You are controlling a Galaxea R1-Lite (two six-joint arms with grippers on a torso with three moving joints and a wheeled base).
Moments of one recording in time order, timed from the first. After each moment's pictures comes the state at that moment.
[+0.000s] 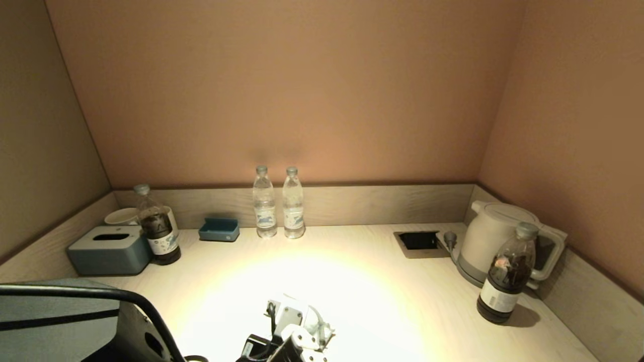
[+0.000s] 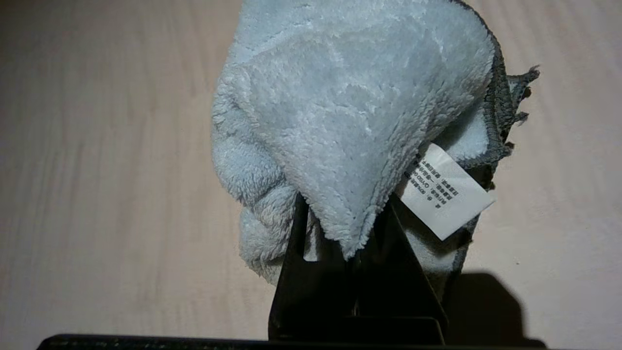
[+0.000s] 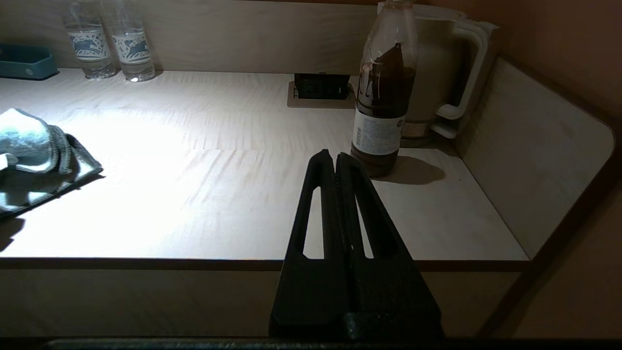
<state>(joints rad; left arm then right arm) -1.03 2.19 -0.77 -0.57 0.74 -0.41 0.01 0.00 0.00 0.00 0.02 -0.04</state>
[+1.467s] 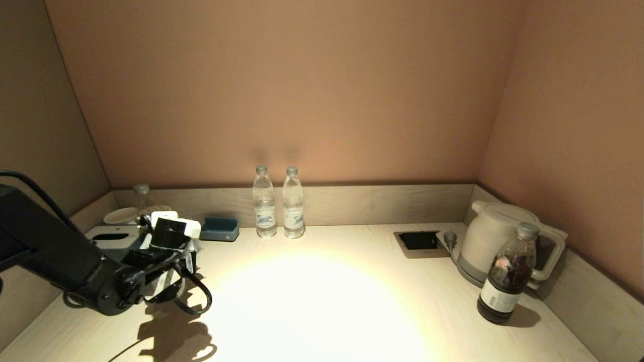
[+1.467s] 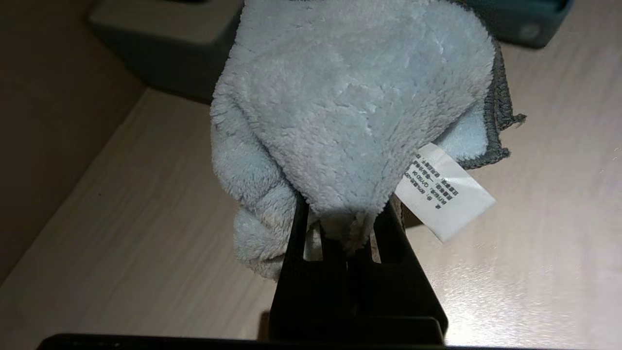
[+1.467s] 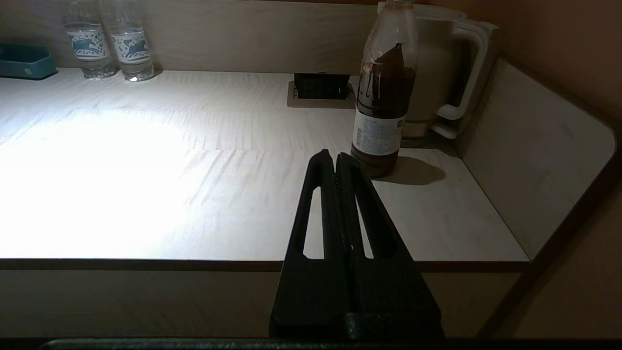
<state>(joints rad) -0.34 2.07 -0.85 -0.57 0.76 -0.25 0.01 0.00 0.00 0.00 0.02 -0.04</state>
